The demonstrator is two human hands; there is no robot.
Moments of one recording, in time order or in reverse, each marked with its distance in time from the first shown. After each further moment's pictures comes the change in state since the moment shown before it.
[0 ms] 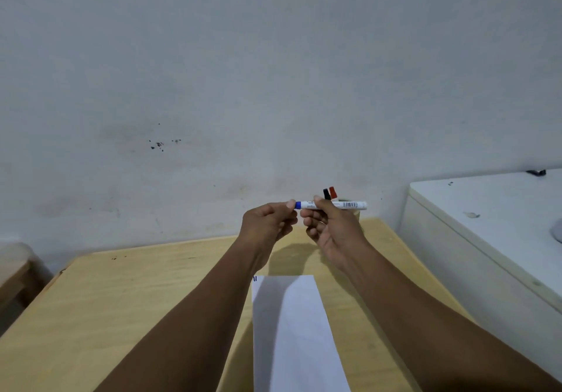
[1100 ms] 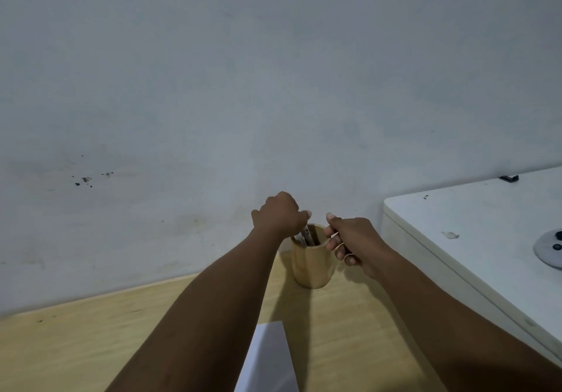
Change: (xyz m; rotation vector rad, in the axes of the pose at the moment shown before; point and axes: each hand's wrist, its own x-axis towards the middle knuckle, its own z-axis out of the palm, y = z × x) left_hand 0.111 0.009 0.111 1.336 0.000 0.182; right_hand 0.068 -0.066 -0.092 -0.737 0.163 -0.006
